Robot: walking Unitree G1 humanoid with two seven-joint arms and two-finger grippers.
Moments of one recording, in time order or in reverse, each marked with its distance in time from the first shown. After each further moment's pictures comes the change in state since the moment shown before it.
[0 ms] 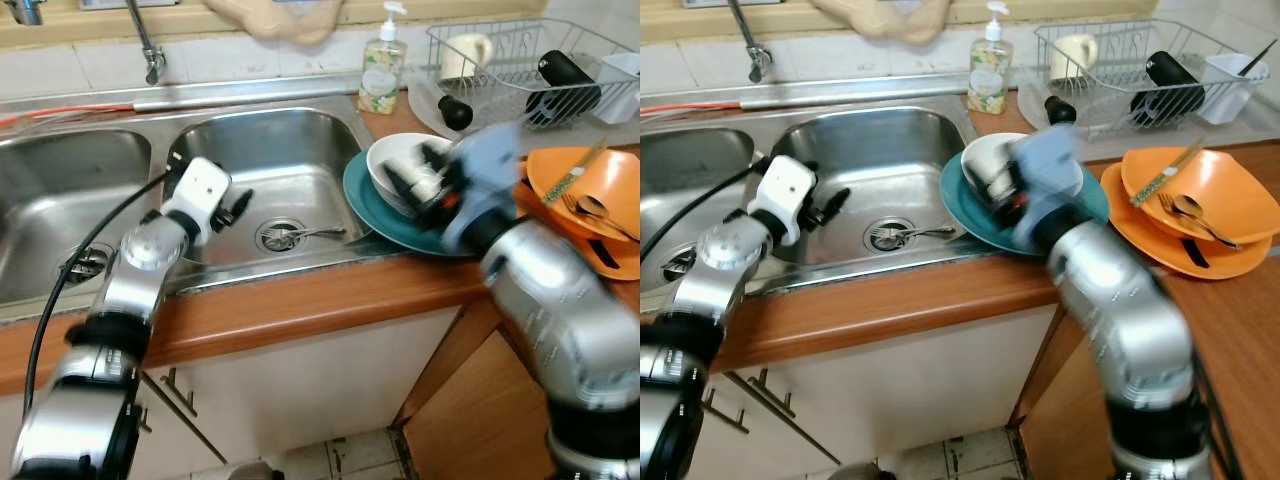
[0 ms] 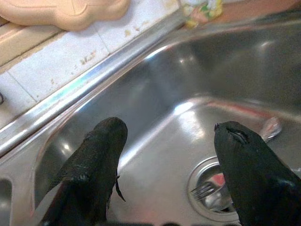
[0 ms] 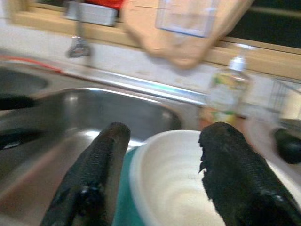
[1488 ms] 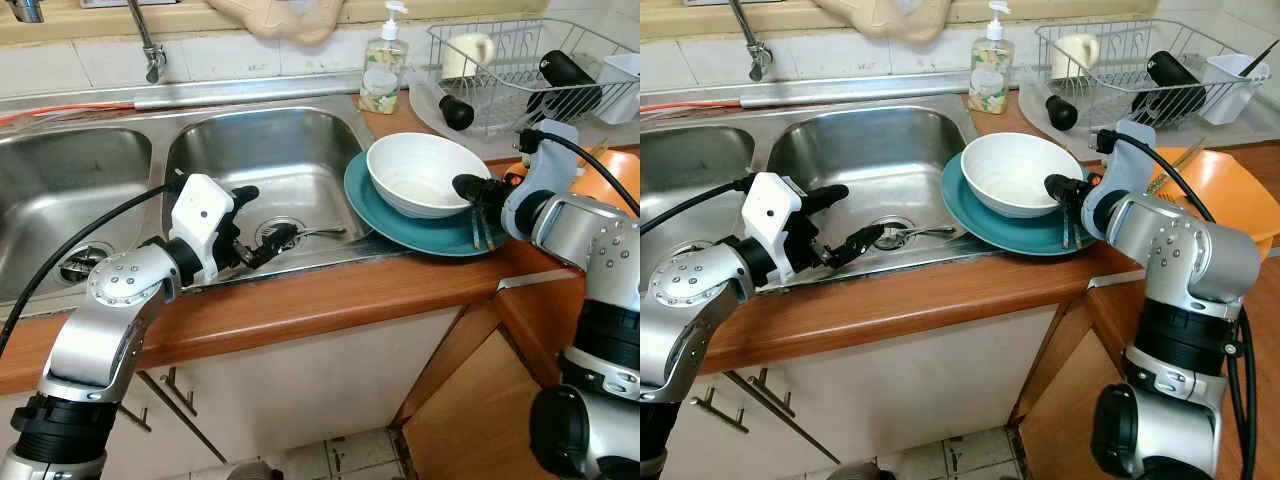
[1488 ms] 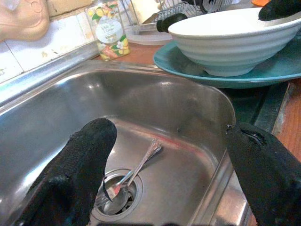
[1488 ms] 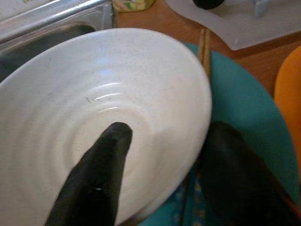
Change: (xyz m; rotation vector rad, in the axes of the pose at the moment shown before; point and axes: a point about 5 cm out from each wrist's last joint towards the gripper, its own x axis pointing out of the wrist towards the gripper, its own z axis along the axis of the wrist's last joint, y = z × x) left arm -0.056 -0.039 0.053 -0.201 -0.050 -0.303; right arm 0.006 -0.072 -0.028 0.493 0.441 -0.291
